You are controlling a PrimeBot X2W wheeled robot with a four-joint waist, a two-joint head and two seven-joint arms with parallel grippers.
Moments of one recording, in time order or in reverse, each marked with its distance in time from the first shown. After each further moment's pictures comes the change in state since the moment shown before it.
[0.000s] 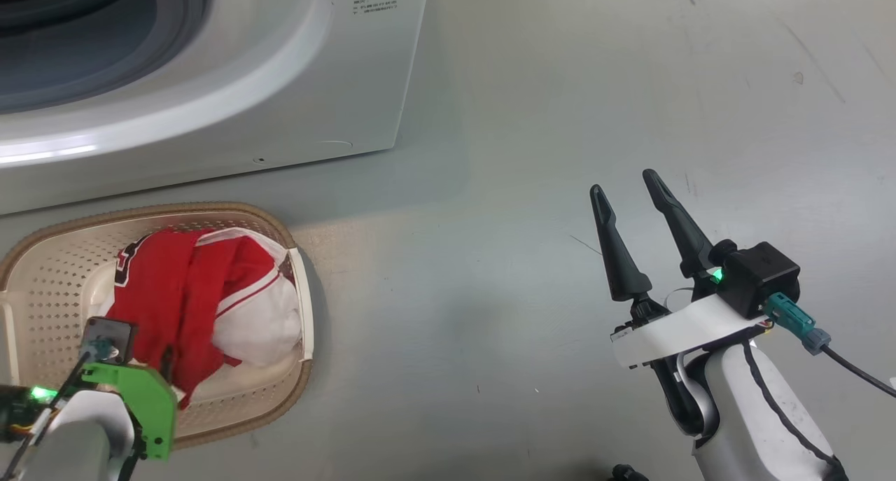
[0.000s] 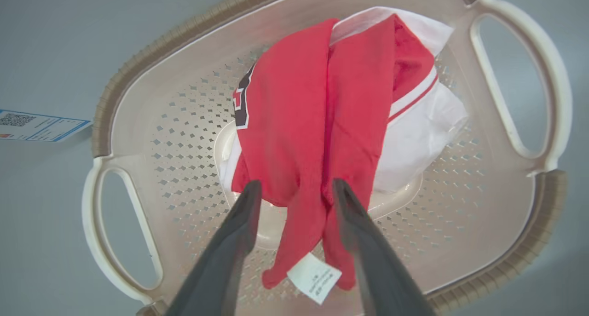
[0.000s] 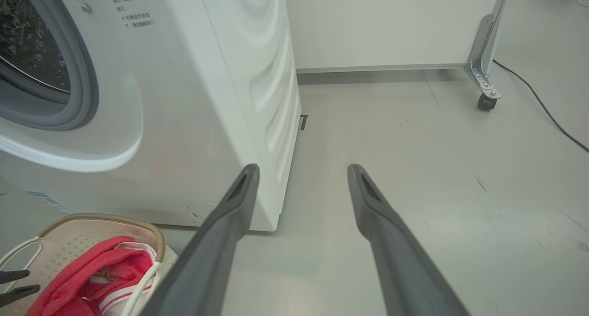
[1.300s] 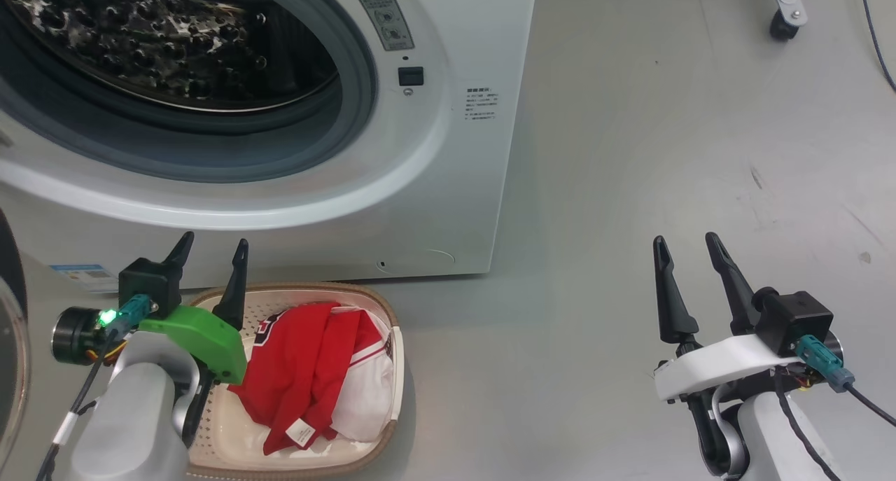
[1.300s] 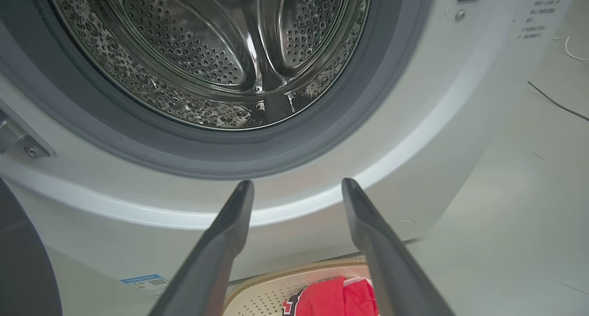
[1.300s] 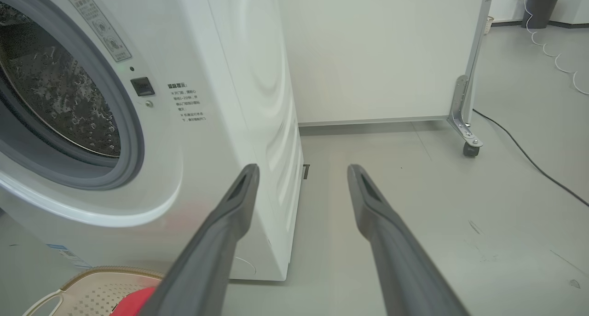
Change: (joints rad) left arm -0.007 -0.140 0.048 -0.242 -0.057 -0.012 -0.170; right arm 0.105 -0.015 -0.098 0.080 0.020 0.003 0.000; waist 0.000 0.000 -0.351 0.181
